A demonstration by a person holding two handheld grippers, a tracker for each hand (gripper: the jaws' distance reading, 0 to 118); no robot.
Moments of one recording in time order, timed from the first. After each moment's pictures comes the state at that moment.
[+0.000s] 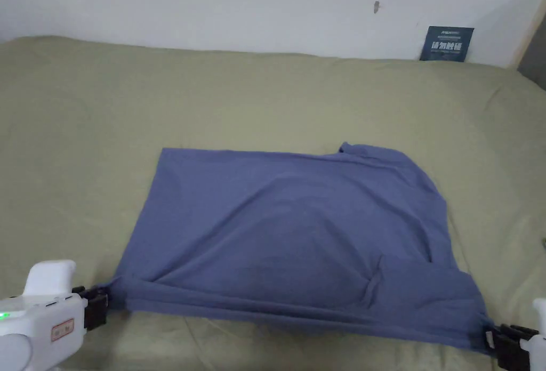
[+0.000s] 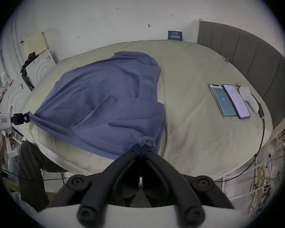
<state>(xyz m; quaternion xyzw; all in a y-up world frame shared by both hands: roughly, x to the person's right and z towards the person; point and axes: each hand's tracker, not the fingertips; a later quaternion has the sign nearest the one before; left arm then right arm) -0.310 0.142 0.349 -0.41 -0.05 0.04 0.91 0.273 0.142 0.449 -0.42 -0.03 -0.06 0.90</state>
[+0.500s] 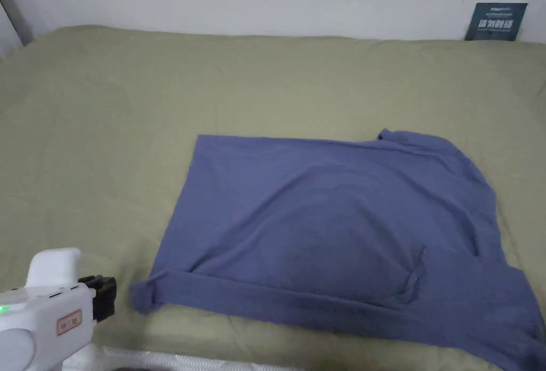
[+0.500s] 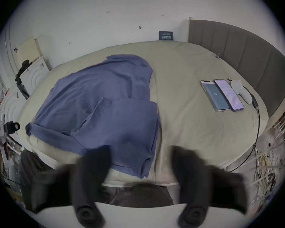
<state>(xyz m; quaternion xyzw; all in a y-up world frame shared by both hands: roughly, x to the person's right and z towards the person) -0.330 0.176 0.378 -0.41 0.00 0.05 0.91 0.264 0.152 0.468 -0.39 -0.09 -0.08 0.91</state>
